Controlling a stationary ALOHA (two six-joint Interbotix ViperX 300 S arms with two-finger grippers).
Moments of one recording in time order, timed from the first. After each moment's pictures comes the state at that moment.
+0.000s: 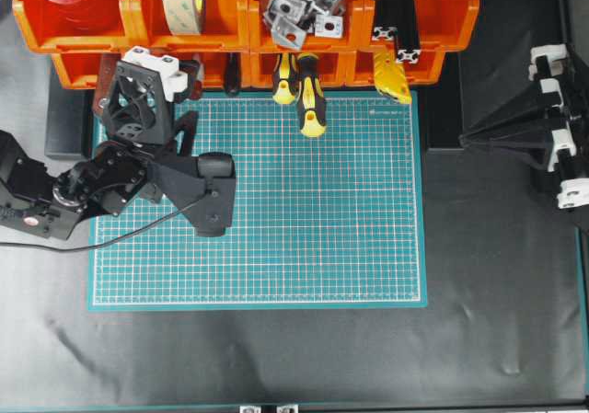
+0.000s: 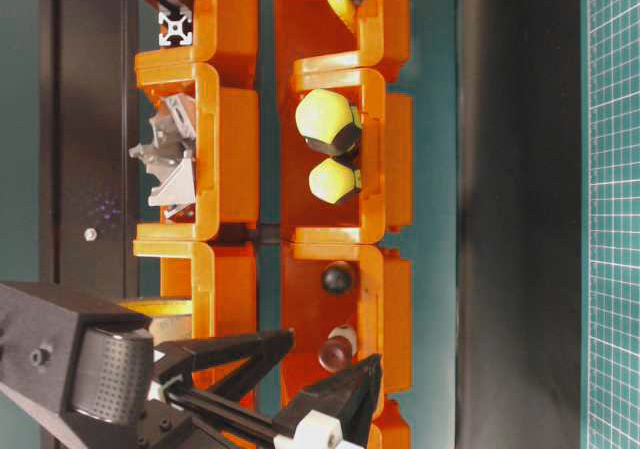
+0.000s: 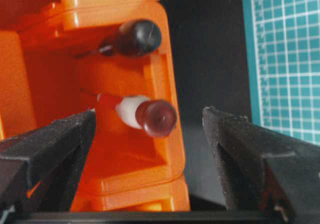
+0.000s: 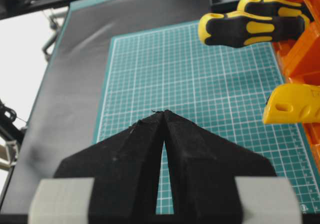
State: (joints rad) left arm -0.31 -0.07 0.46 1.03 1.10 -0.48; right arm 0.08 -1.06 1.19 0.05 0.15 0.19
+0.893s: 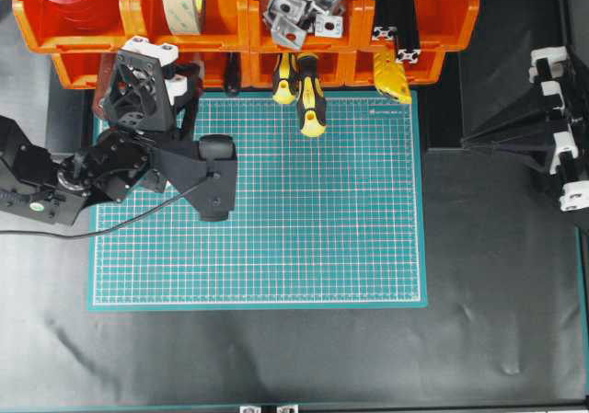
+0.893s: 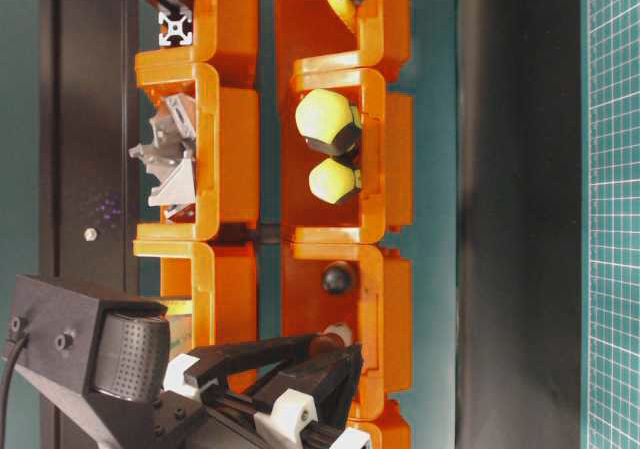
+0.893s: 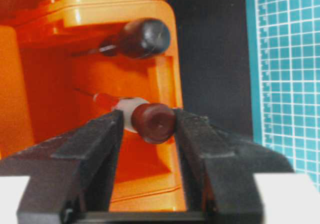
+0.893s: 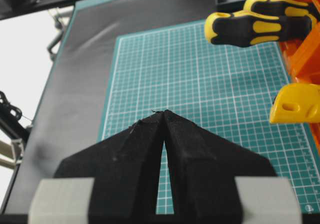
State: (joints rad) left arm -0.27 -0.06 0.48 1.03 1.08 -0.49; right arm 0.09 -1.06 1.19 0.05 0.15 0.19
